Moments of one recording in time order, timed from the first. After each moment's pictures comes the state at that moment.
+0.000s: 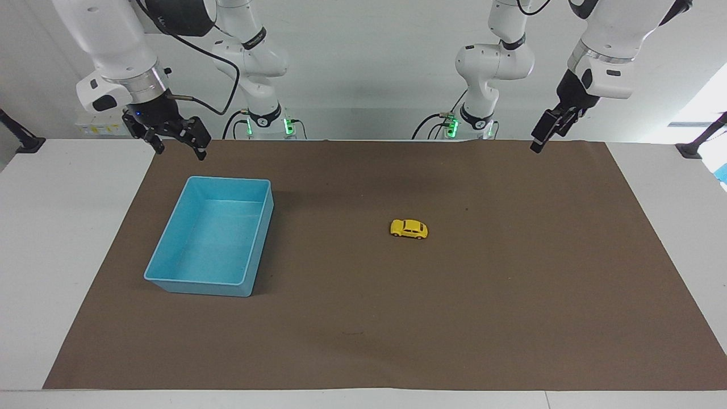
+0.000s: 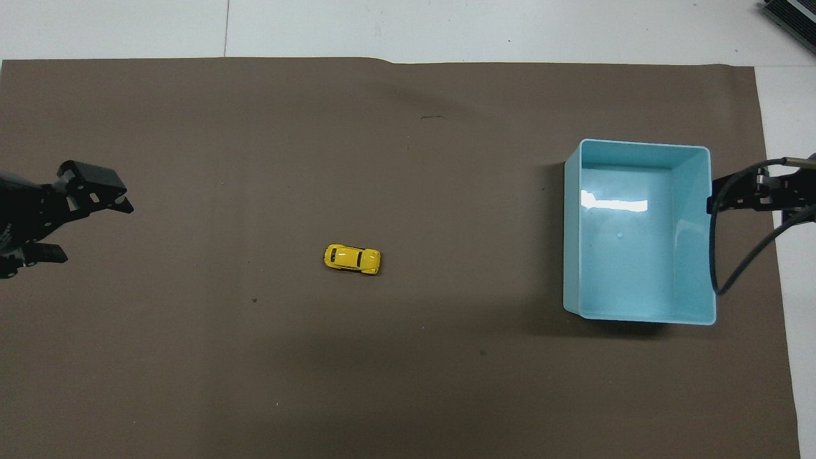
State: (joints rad) left arm -0.13 -0.12 -0.02 -1.66 -0.05 1.59 -0.78; right arm -0.14 0.02 0.12 -1.54 -0.02 1.53 0.17
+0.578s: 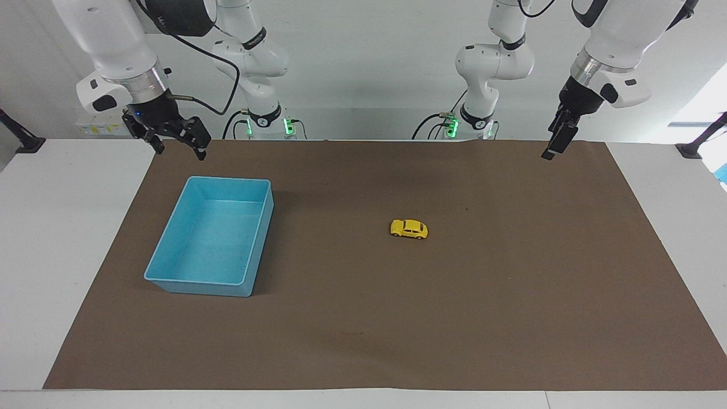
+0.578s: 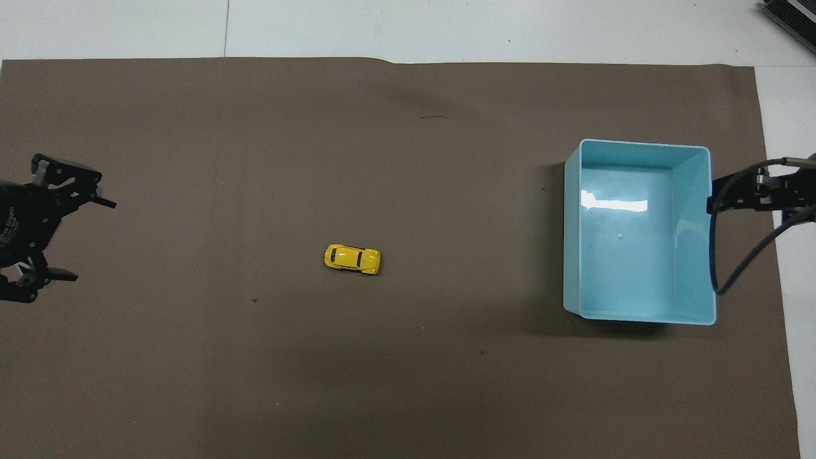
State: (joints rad) left arm -0.12 -0.12 0.00 -1.68 -0.05 1.57 -1.26; right arm -0.14 0.02 0.12 -1.54 -0.02 1.53 0.17
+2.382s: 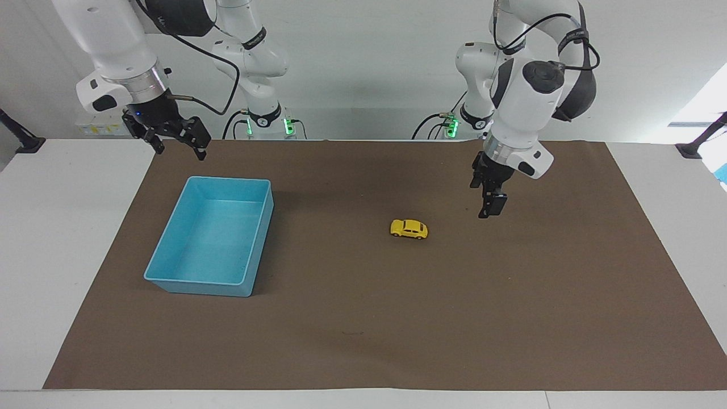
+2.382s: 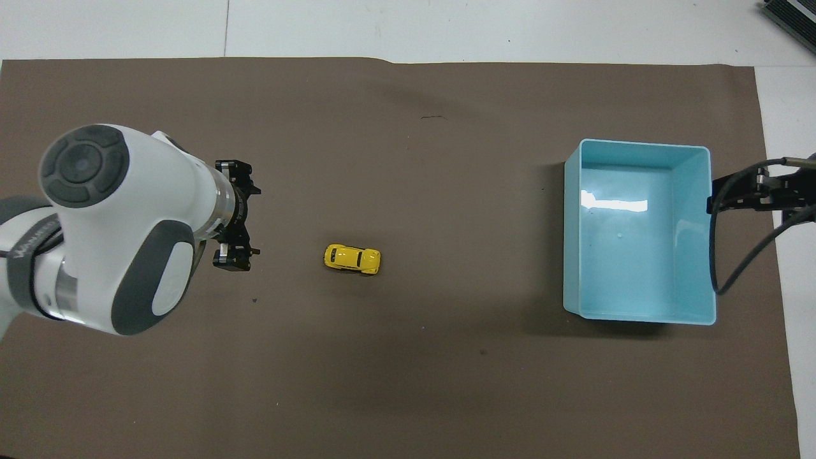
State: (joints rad) left arm -0.35 0.06 -0.02 -1.91 -0.05 2.04 -1.86; right arm -0.14 0.02 0.12 -1.54 -0.02 1.53 0.17
